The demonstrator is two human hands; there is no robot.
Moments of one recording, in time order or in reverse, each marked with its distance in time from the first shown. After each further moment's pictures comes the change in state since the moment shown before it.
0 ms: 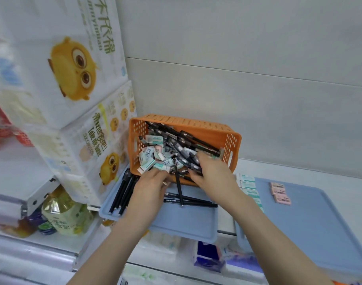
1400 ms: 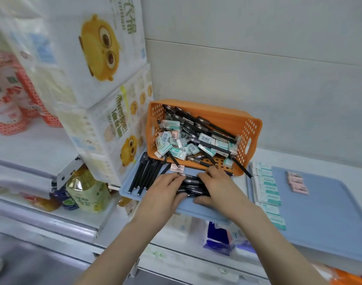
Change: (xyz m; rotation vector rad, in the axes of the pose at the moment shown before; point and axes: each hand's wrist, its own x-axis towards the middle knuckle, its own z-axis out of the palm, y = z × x) left_hand -0.053 -0.015 0.009 0.083 -0.068 0.088; right_hand -0.038 -0.005 0.048 -0.204 -0.360 -0.098
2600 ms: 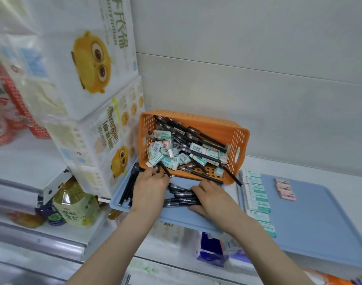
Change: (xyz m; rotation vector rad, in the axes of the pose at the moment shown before) left_hand 0.044 -0.010 -0.001 0.313 0.034 -0.073; right_hand -0.007 0.010 0.009 -0.046 0.032 -0.071
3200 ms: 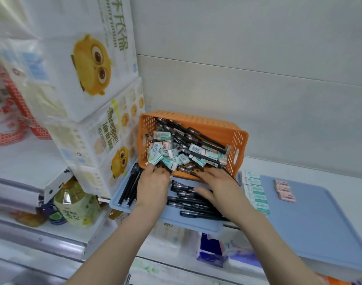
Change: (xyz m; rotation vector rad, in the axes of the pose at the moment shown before) left_hand 0.014 0.015 -0.011 0.139 -0.096 -0.068; right_hand 0.000 0.018 -0.025 0.139 0.202 0.063
